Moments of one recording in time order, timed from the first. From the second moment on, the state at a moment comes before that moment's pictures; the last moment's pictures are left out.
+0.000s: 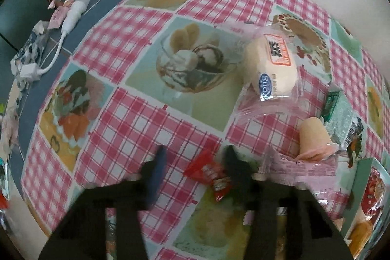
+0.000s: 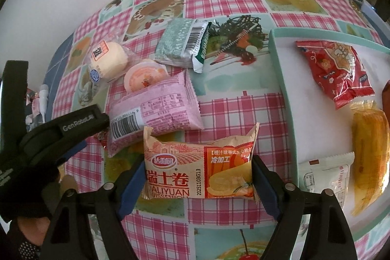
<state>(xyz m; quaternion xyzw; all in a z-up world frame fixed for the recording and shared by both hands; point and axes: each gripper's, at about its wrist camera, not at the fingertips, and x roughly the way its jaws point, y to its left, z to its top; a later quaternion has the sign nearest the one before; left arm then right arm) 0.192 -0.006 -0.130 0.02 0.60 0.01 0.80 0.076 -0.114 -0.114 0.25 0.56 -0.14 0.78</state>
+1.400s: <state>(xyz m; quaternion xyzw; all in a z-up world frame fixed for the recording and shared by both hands) 0.152 0.032 -0.127 0.05 0.64 -0.03 0.76 0.058 -0.131 -0.092 0.29 0.55 -0.12 0.78</state>
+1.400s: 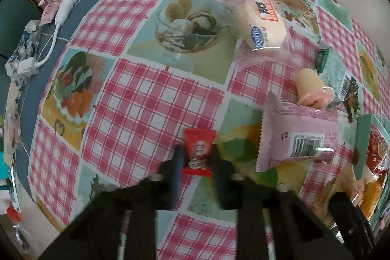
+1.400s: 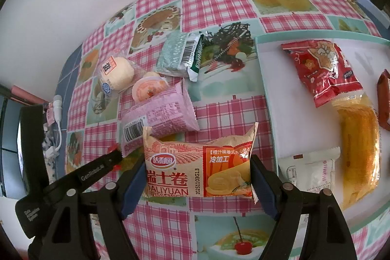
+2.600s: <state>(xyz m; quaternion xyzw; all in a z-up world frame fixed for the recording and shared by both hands) 0.088 -0.068 -0.032 0.07 0.55 -0.11 0.83 -0.008 -0.233 -0.038 0.30 0.48 -0.23 0.79</state>
